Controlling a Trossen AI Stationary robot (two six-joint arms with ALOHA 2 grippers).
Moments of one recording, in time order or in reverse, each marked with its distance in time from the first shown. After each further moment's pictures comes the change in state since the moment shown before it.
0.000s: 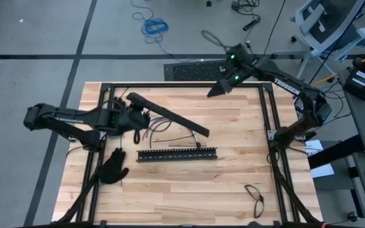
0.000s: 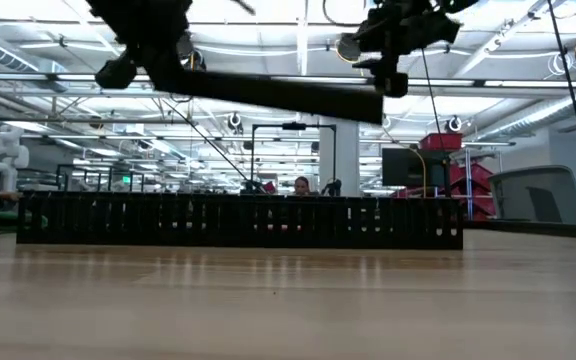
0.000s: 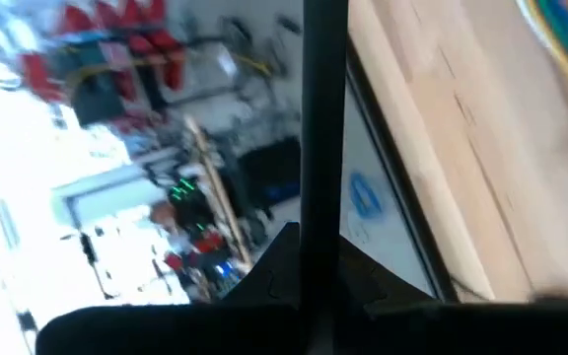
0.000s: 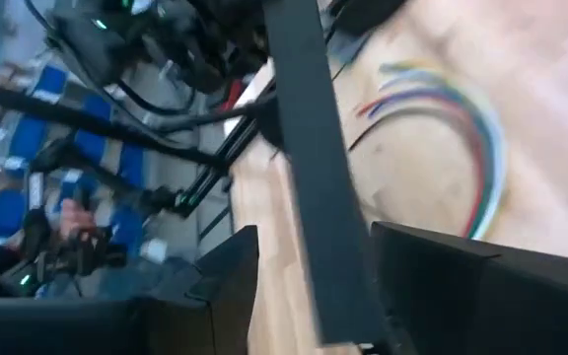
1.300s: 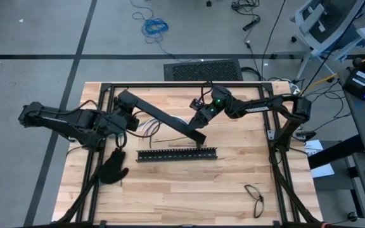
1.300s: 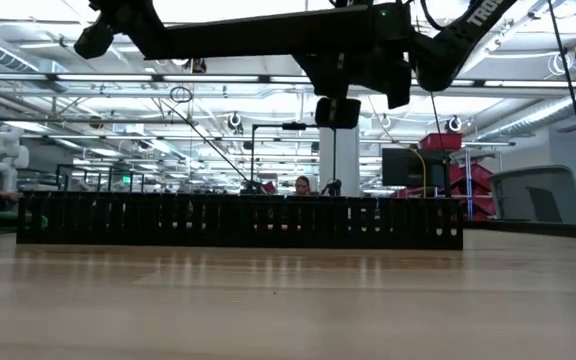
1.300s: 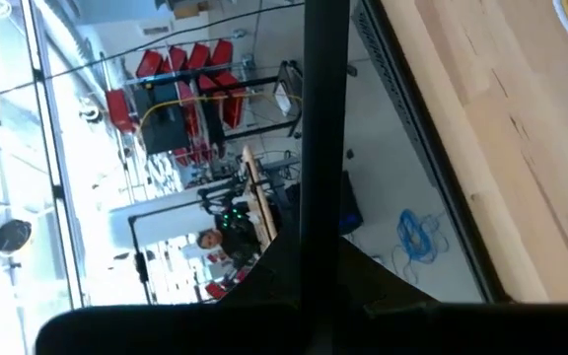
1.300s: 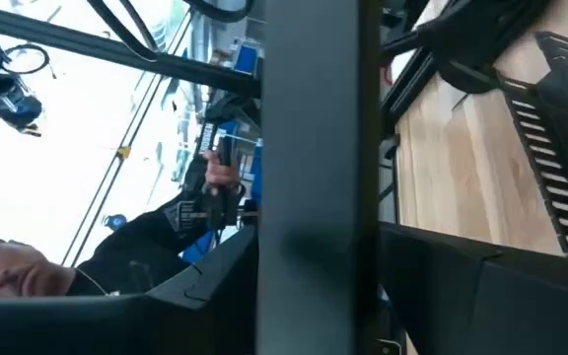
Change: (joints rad) left arm -0.141 -0.188 -0.003 0.006 -0.084 0.104; right arm 0.393 0.213 -0.515 1.562 -0.092 0.986
